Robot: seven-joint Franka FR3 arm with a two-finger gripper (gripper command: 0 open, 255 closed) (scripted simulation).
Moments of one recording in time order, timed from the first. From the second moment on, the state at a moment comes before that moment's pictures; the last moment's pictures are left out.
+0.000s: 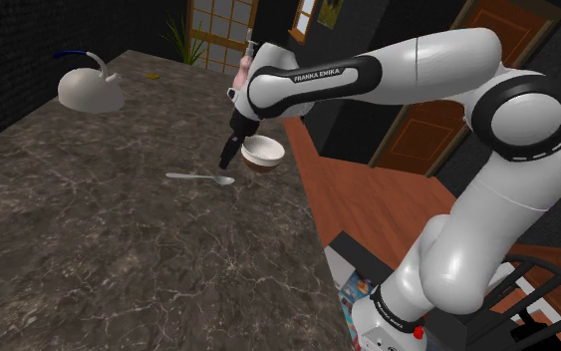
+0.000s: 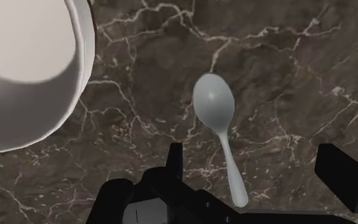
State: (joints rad) arm 0.19 0.09 -0.01 -2.06 0.21 2.27 -0.51
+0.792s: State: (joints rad) arm 0.21 0.35 0.04 -1.87 0.27 2.36 -0.58
